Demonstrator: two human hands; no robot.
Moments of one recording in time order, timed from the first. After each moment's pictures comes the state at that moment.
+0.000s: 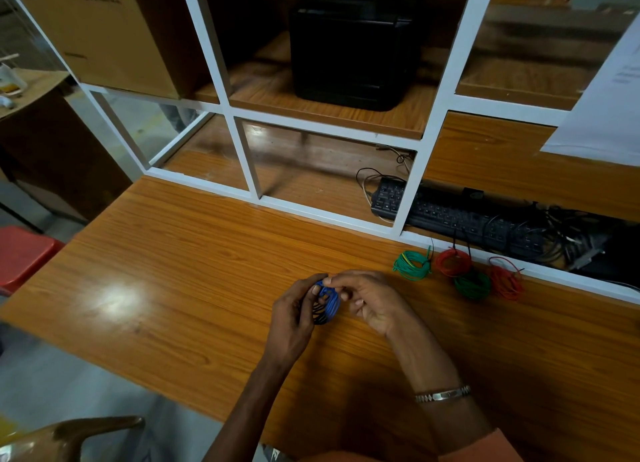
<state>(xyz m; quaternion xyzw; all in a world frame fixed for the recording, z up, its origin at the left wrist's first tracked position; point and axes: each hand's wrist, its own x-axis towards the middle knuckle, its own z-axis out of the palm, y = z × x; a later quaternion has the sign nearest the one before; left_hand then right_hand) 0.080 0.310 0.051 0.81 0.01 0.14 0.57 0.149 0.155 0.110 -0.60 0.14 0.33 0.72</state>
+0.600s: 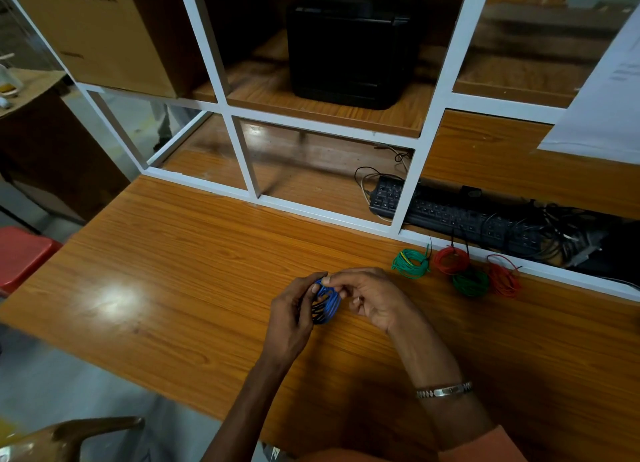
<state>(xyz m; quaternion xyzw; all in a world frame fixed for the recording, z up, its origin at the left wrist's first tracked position) 0.079 0.311 0.053 0.82 0.00 0.15 0.56 0.147 0.153 0.123 -0.63 0.13 0.33 0.69</state>
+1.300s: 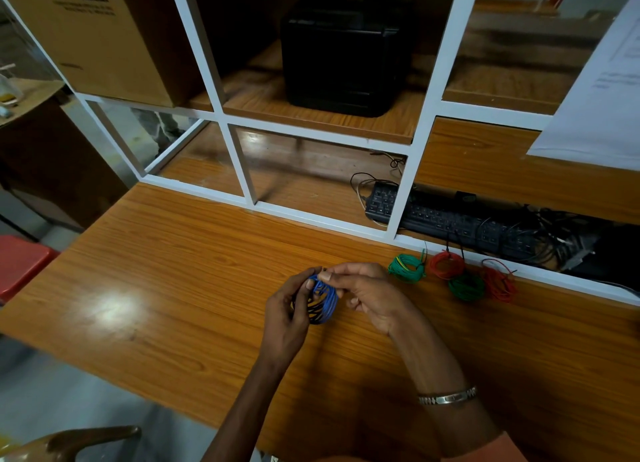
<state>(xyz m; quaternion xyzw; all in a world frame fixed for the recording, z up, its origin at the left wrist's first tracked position) 0.082 0.299 0.080 0.77 0.06 0.14 0.62 0.145 0.145 0.139 -0.67 0.05 0.29 0.68</state>
